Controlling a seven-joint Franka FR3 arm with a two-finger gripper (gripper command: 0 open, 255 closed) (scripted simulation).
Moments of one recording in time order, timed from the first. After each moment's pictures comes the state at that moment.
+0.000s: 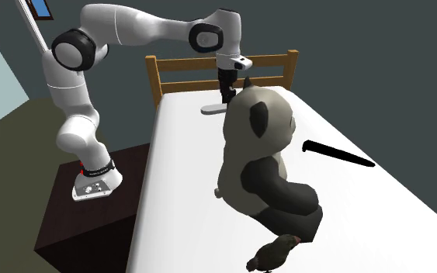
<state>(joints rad) -0.17 0.15 -0.13 -1.56 0.00 1.72 -0.13</state>
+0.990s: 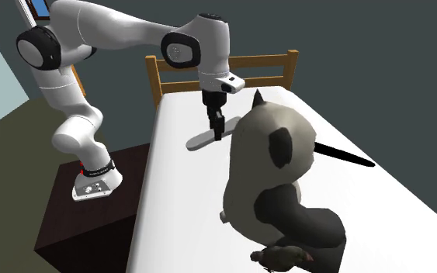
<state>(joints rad) -0.34 0.01 -0.28 -1.75 -0.01 1.77 -0.45</state>
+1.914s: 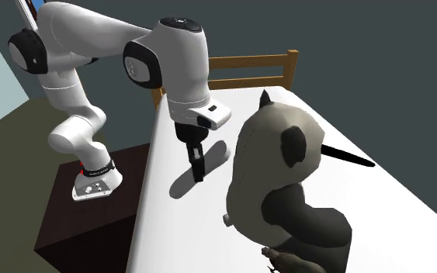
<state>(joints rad) -0.52 0.08 -0.45 -1.66 0.03 1.75 -0.79</state>
